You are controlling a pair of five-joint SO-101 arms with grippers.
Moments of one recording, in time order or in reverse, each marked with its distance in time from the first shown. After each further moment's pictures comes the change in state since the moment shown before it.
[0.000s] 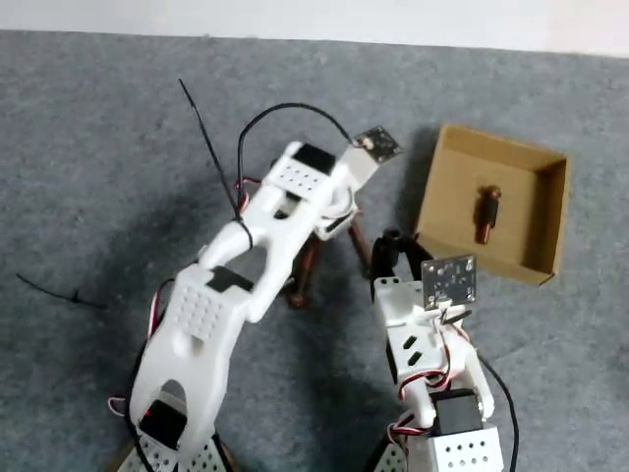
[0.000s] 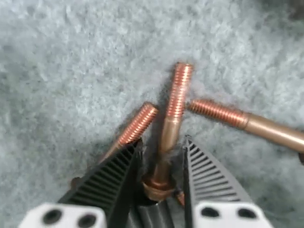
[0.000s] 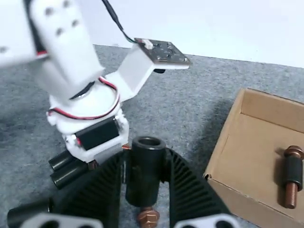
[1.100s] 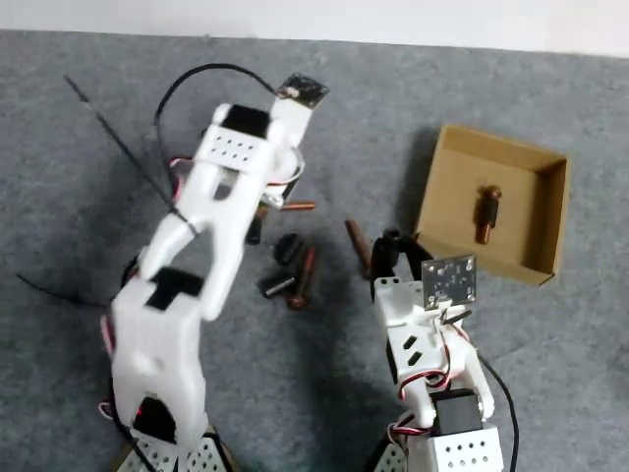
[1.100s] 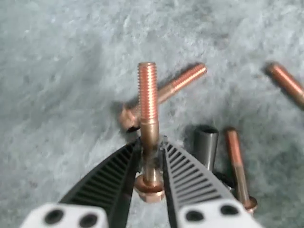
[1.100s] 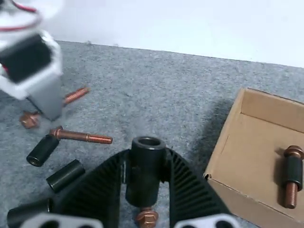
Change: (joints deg) left arm -10.0 -18.5 5.9 10.5 12.7; right arm 0.0 0.0 0.0 0.0 0.0
